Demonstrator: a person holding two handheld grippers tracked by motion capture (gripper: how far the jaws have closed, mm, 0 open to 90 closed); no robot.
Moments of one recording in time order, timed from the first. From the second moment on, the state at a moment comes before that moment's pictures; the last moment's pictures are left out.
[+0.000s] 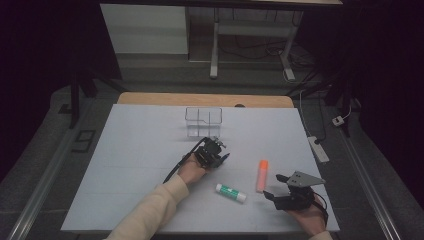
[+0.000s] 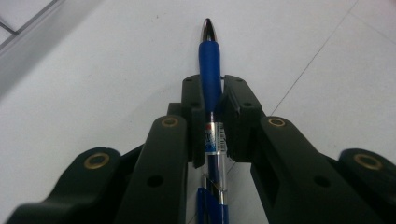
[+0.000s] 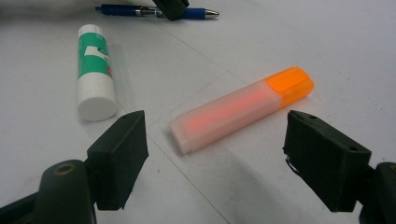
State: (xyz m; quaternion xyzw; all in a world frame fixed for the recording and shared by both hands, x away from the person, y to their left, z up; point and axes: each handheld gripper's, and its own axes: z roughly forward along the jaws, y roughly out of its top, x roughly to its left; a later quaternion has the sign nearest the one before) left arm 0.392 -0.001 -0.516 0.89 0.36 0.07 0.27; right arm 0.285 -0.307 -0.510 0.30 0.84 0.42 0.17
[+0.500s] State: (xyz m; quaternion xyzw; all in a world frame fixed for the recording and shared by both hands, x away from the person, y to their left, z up) left arm 0.392 0.022 -0.496 0.88 0.35 0.07 0.33; right arm 0.286 -0.308 -0.510 0.30 0.84 0.42 0.18
